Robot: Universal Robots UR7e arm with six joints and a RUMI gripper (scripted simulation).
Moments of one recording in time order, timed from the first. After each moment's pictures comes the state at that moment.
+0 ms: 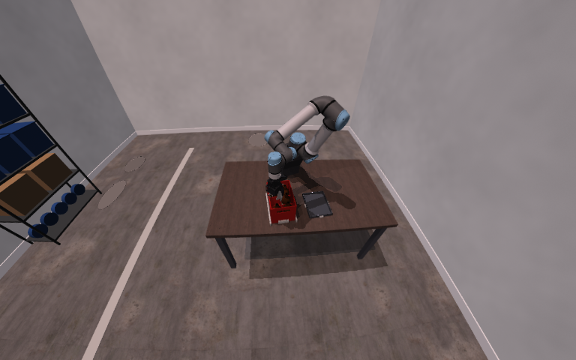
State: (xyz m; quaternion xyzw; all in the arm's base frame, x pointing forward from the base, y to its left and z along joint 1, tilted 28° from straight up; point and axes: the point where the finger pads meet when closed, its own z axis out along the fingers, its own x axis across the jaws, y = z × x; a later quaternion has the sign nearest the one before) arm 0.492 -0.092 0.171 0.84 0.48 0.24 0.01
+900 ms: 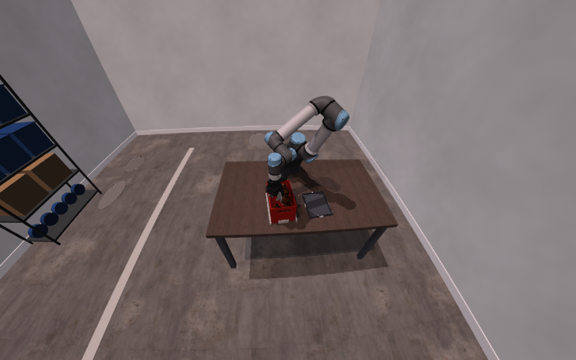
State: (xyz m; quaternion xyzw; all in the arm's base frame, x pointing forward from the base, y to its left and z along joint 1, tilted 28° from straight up) arm 0.496 -0.091 0.166 0.84 0.48 0.24 0.01
